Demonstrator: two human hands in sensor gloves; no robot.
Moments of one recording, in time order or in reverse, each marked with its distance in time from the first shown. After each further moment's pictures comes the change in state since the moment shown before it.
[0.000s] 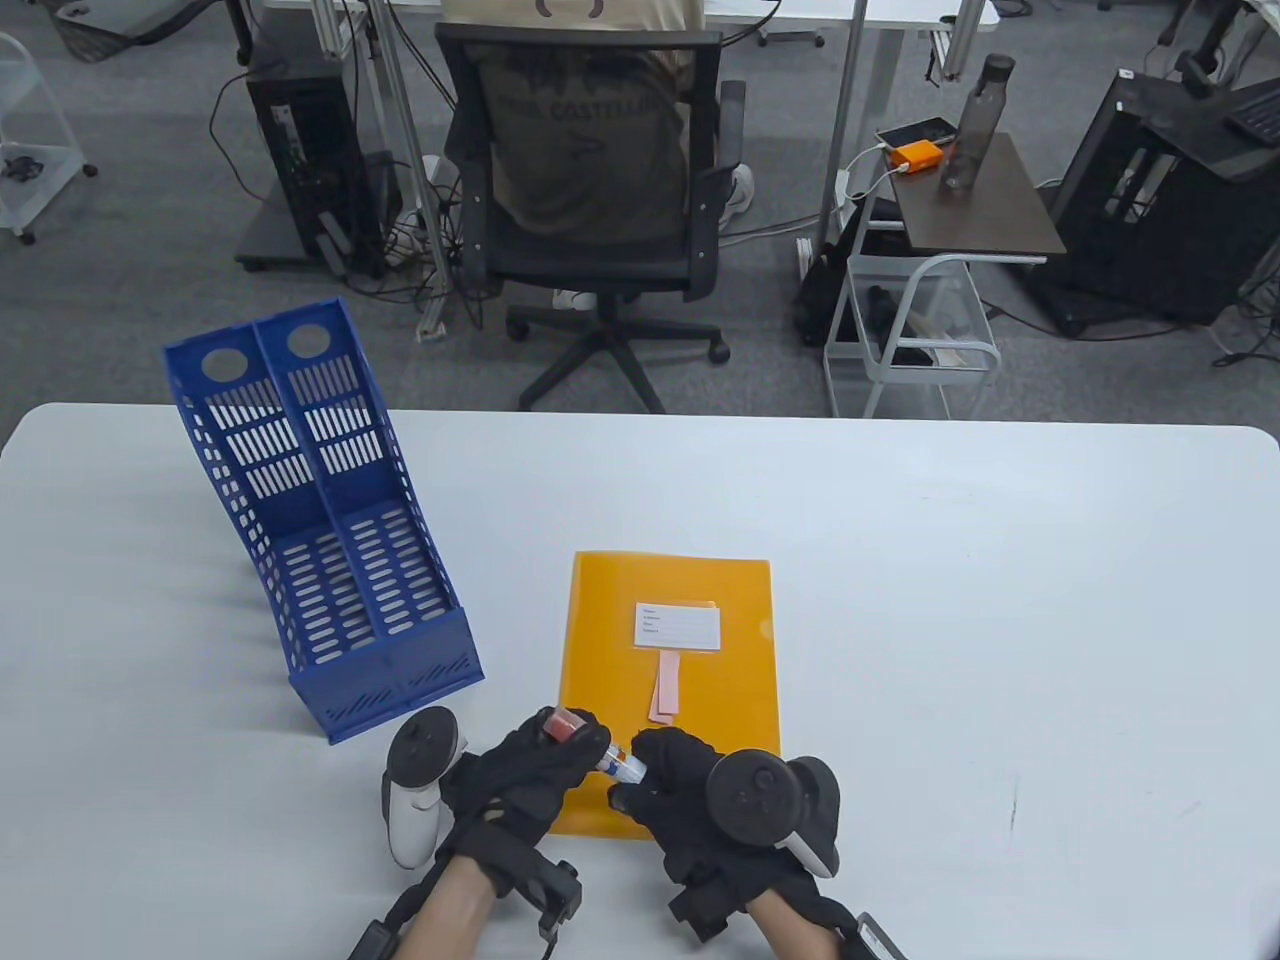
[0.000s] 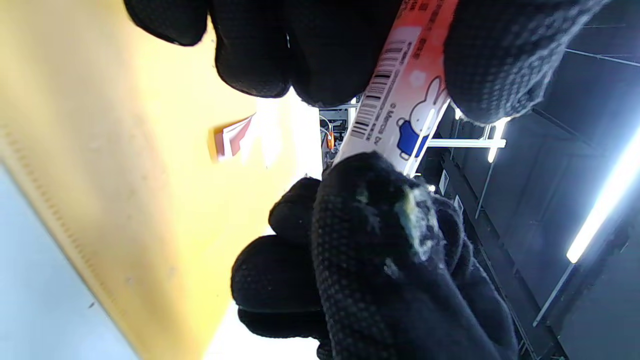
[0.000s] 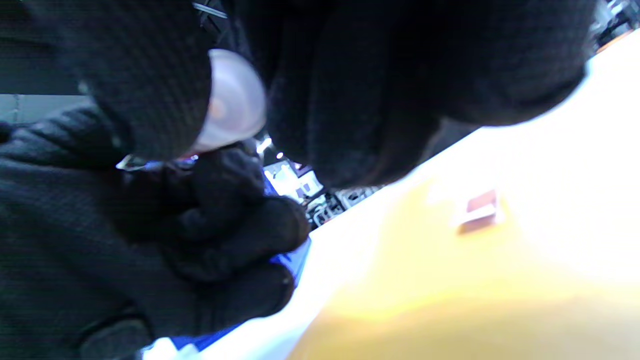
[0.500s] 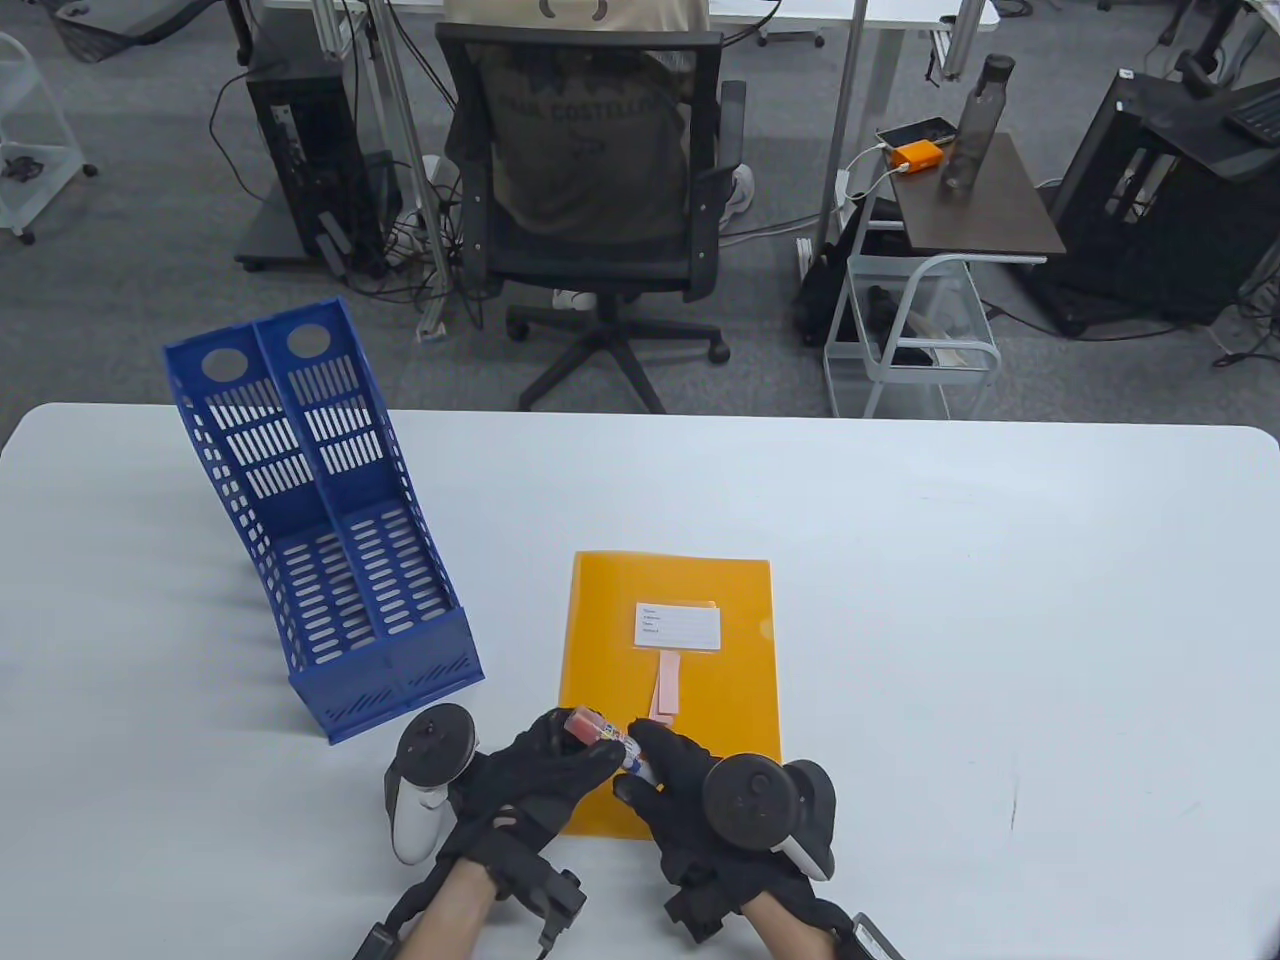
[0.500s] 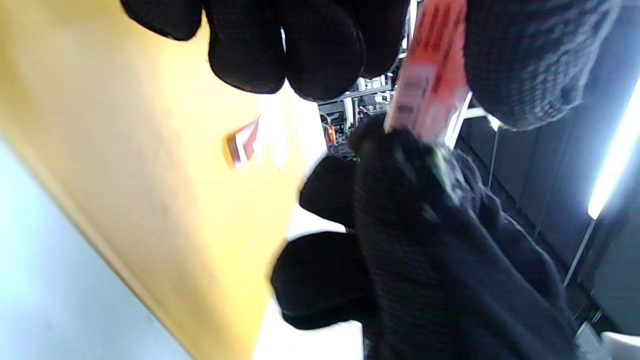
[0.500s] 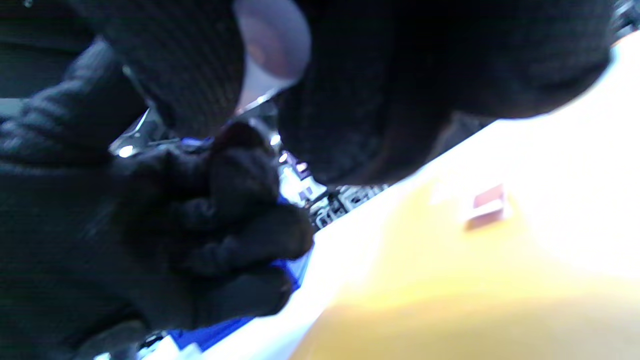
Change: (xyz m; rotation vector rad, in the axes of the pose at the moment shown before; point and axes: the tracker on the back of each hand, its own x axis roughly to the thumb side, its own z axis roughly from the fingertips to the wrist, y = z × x) left_hand 0.015 0.002 0.003 -0.015 -0.052 -0.243; right_hand -0.001 0.000 0.000 -0.021 0.009 -0.010
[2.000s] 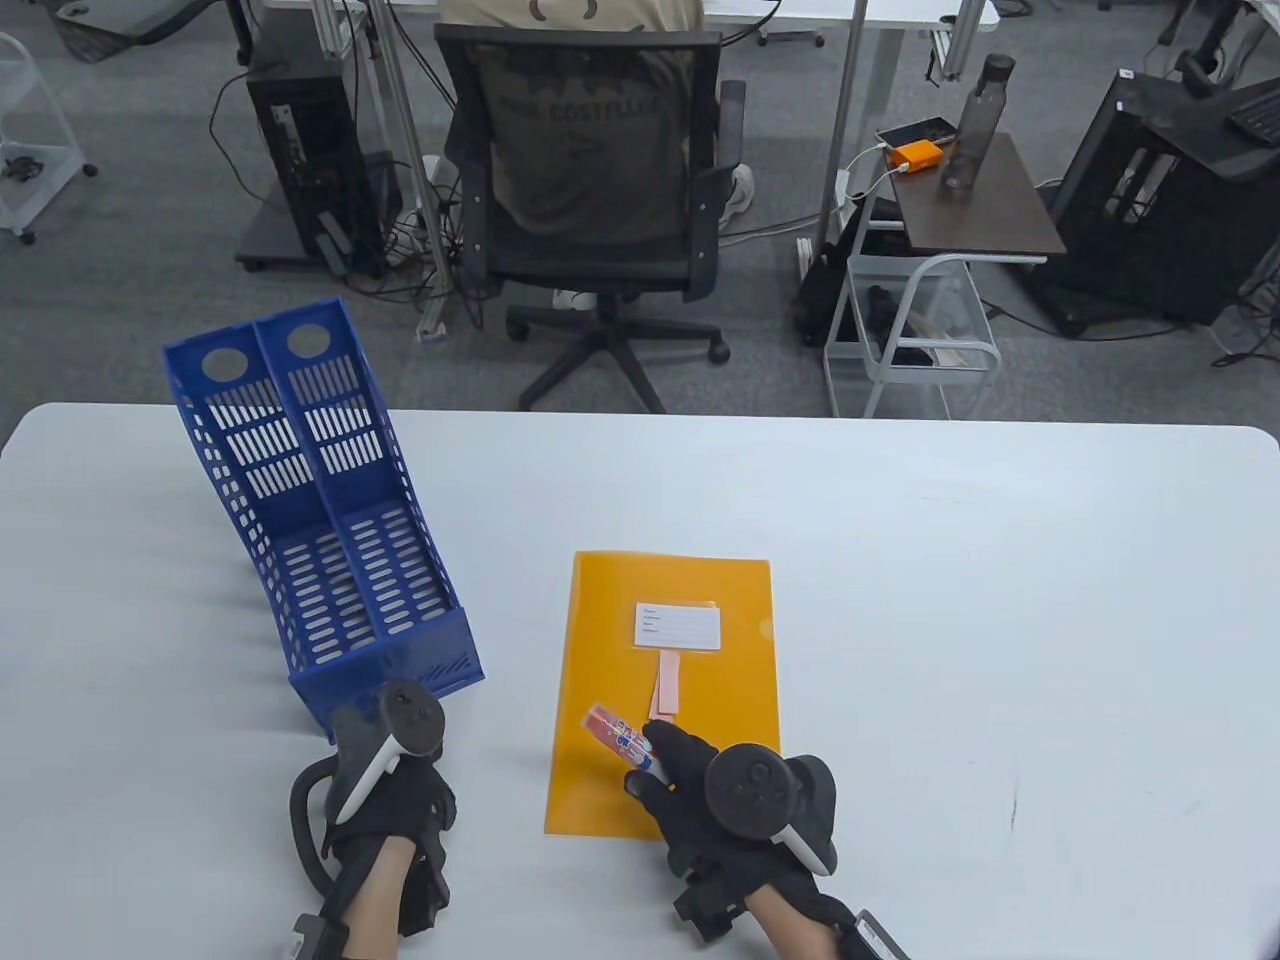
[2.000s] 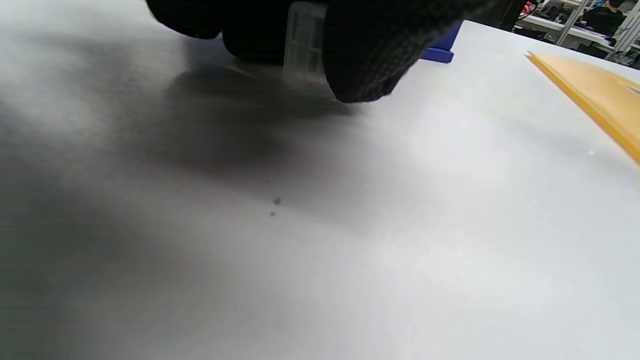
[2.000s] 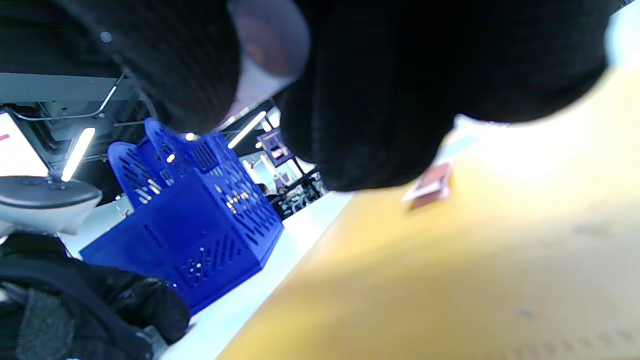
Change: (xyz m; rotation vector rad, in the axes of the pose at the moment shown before) left_hand -0.025 0.075 0.012 0.132 0.632 -0.912; right_hand -0.007 0.004 -0.001 0.061 0.058 0.043
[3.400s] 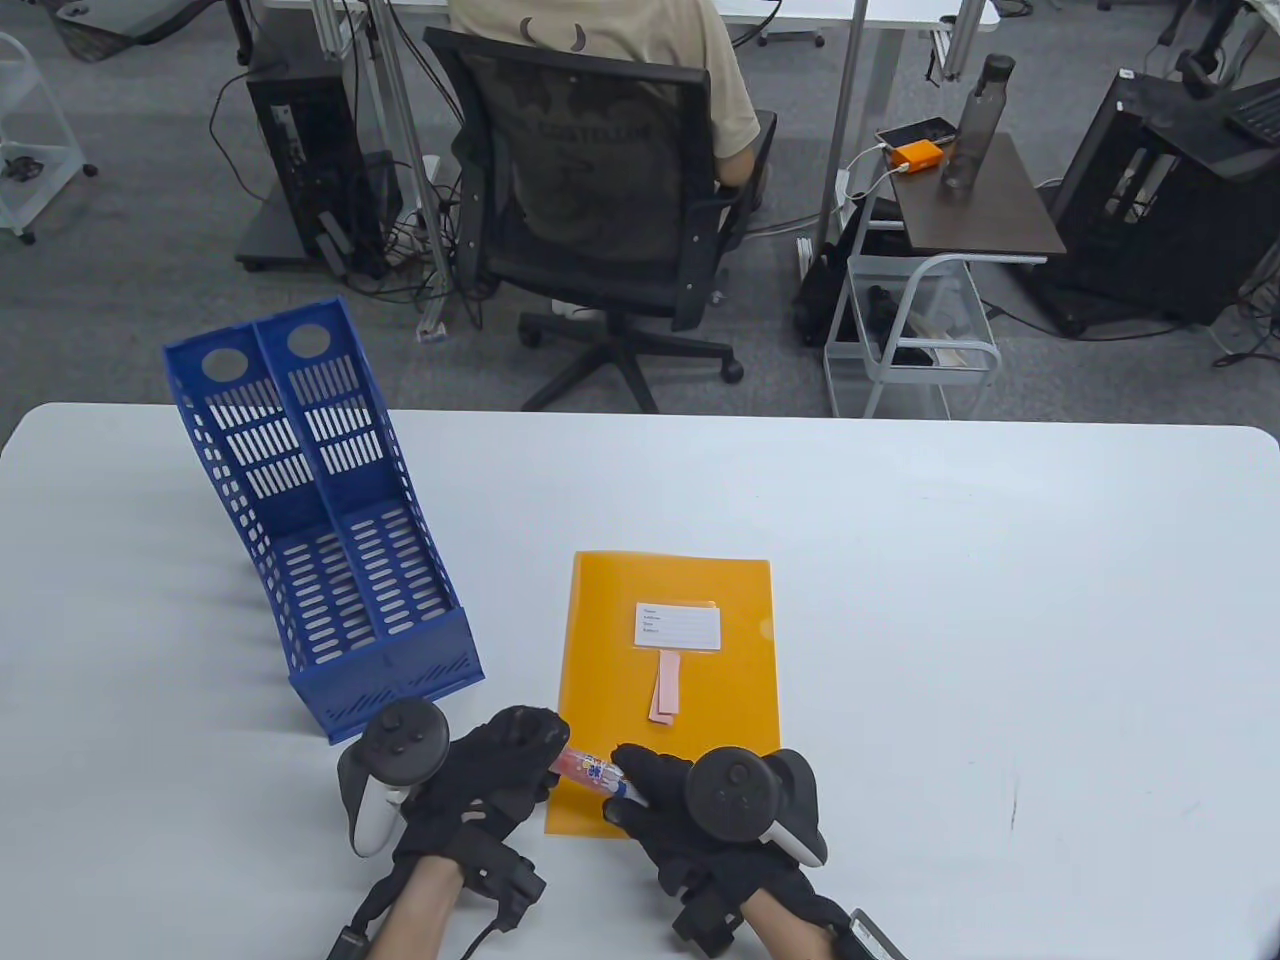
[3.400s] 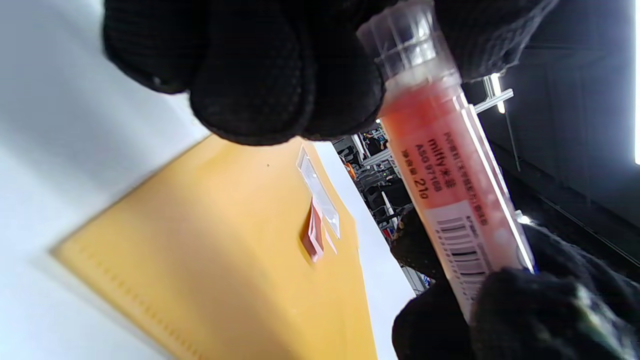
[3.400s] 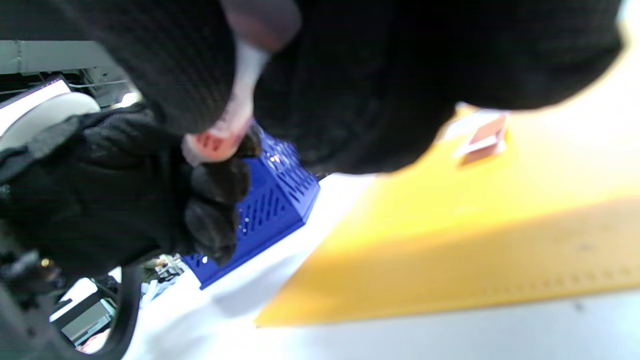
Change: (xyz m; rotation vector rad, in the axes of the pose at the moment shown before) left_hand 0.044 -0.013 0.022 0.026 -0.548 0.743; right_hand 0.012 0.008 -0.001 0.135 -0.106 -0.026
